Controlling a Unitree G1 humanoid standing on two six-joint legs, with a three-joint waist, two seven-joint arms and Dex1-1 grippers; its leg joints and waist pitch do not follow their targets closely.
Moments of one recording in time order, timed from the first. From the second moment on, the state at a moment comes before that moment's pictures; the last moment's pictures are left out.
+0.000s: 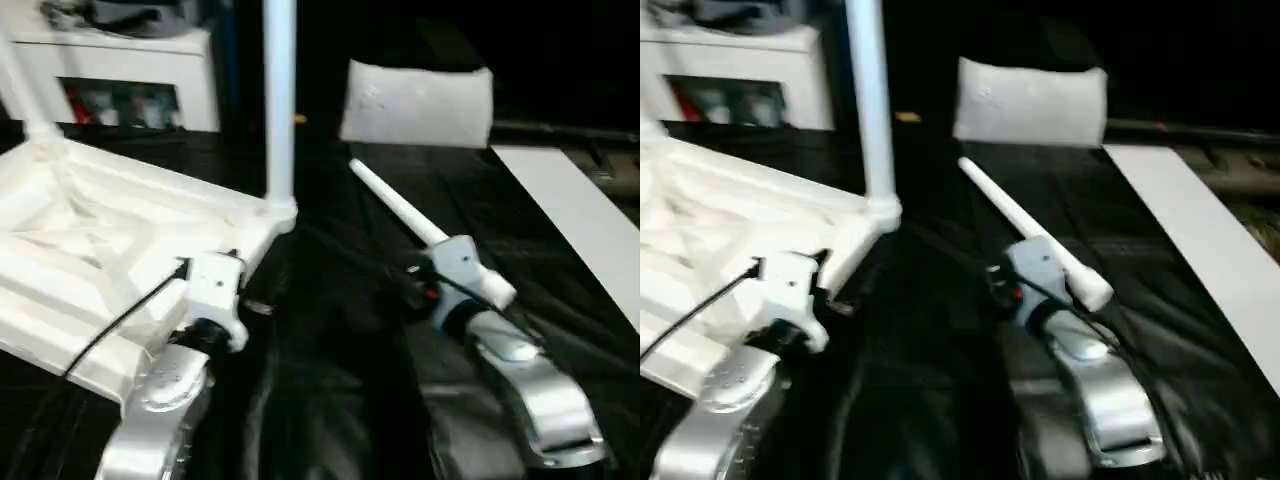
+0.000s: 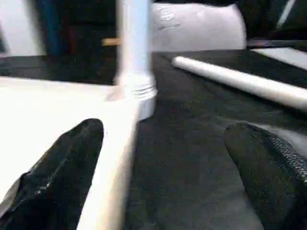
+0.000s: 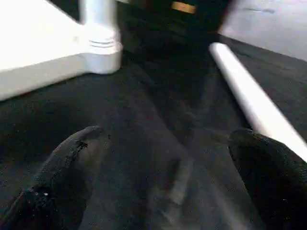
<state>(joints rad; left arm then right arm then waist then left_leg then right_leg) 0.07 0.15 -0.07 -0.36 -0.08 0.37 -0.21 -0.13 -0.20 0.15 -0.25 0.07 0.60 0.27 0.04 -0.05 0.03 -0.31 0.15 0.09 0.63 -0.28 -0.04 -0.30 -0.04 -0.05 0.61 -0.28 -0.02</state>
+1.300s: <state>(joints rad) 0.06 0.50 -0.12 -0.67 -0.34 0.76 -0.57 -0.88 -0.44 0.11 1.21 -0.06 0.27 0.50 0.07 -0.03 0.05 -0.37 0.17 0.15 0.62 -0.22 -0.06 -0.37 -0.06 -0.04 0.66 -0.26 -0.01</state>
